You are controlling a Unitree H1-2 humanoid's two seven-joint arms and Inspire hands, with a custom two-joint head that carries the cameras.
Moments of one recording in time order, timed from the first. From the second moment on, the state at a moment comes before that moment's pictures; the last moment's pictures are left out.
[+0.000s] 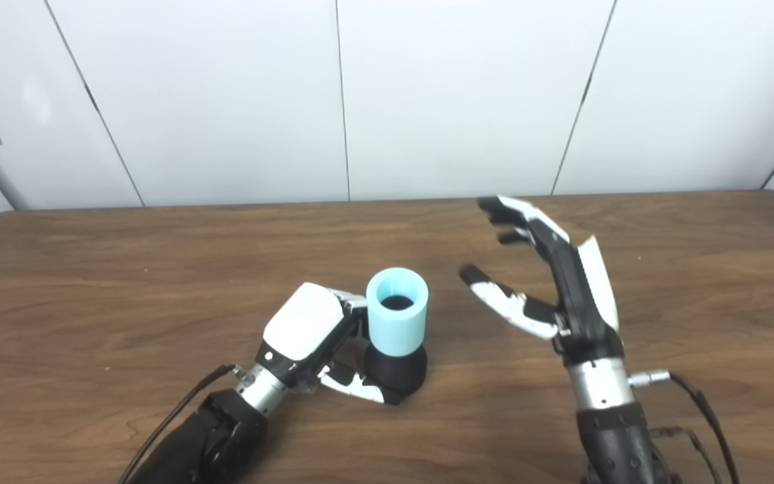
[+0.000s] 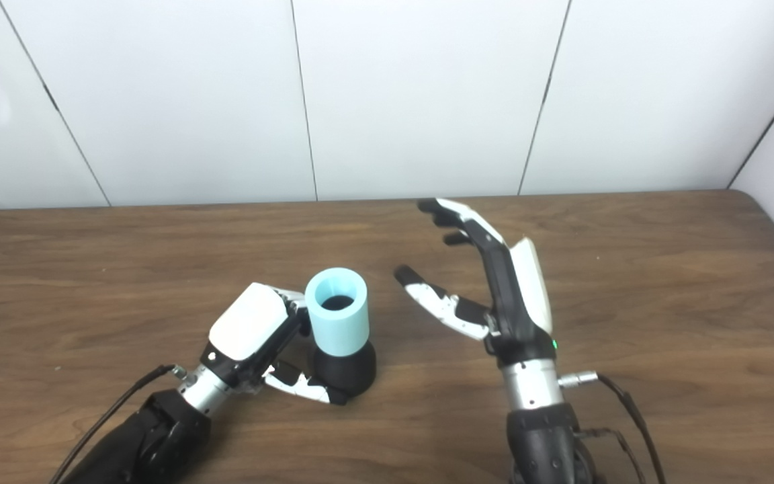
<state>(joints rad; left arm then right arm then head) -0.33 0.32 -0.53 0.26 0.92 -0.33 0.30 -0.01 0.05 -0.01 -0.34 -0.52 -0.03 -0.01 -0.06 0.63</state>
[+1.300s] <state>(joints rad) -0.02 0.43 -0.20 -0.18 0.42 -0.11 -0.20 -0.02 -0.04 0.00 -0.12 -0.39 -0.03 -0.10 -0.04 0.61</state>
